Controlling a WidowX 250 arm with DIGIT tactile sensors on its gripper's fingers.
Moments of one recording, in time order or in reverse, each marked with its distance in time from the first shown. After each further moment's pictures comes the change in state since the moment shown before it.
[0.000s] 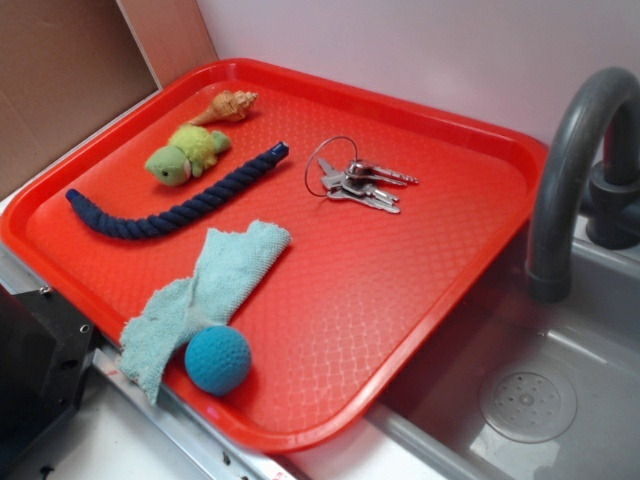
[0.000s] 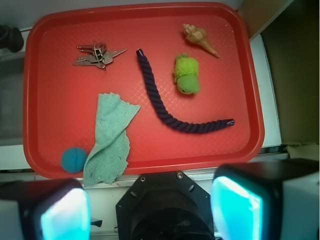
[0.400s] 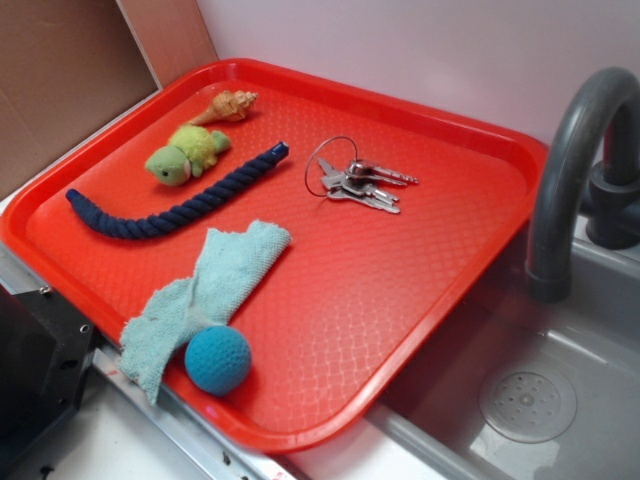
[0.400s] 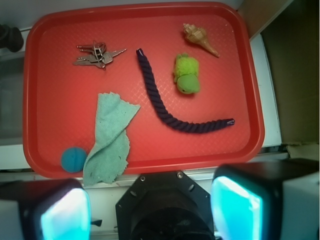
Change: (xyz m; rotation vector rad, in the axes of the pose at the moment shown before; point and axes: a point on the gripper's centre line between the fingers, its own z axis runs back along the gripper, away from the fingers) arm -0.002 0.001 -0.004 0.002 0.014 0.002
